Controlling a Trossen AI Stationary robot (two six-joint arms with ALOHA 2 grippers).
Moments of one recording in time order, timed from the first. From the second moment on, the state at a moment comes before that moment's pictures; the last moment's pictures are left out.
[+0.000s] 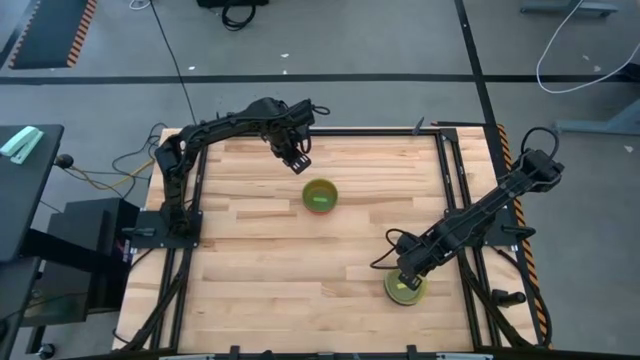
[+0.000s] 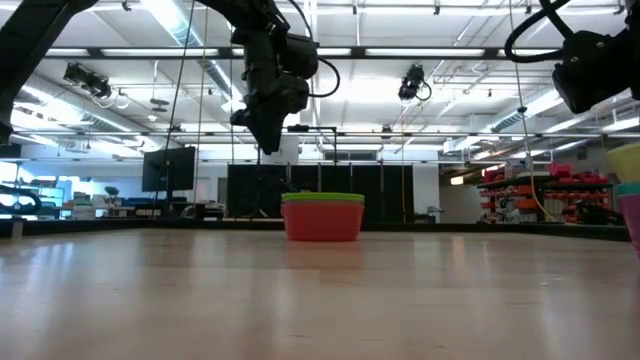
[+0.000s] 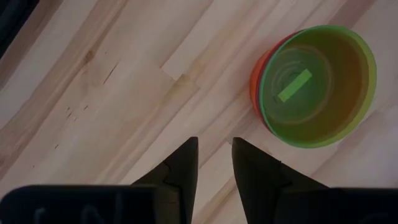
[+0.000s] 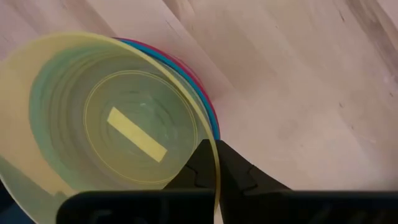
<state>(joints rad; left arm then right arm) 0.51 1.93 1.77 -1.22 0.07 -0.20 0.57 1.36 0.80 -0.88 -0.11 1.32</state>
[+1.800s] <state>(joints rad) 0.38 2.13 1.77 -1.06 0.11 -0.26 0.51 1.19 0.81 -0.97 -0.01 1.32</state>
